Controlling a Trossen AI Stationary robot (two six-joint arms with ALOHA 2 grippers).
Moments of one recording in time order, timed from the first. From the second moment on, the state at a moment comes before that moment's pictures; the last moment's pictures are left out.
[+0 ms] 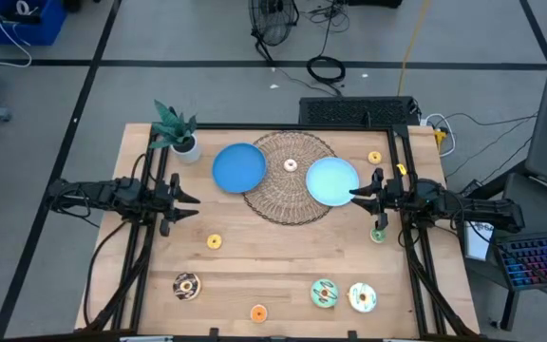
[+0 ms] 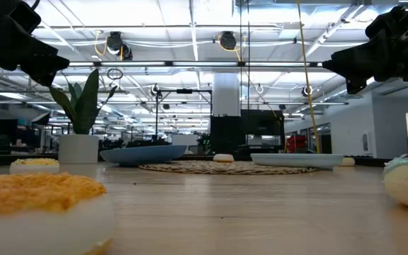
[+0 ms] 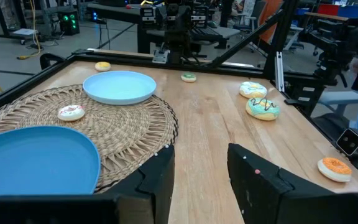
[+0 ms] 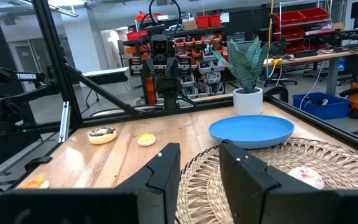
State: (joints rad) left arm -0.15 0.01 0.18 -0.34 -0.08 -0.13; right arm -0.09 0.05 0.02 0.08 -0.03 0.14
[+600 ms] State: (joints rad) left arm -0.15 0.01 0.18 -0.34 -0.08 -0.13; right arm -0.09 0.04 0.02 0.10 -0.03 0.32
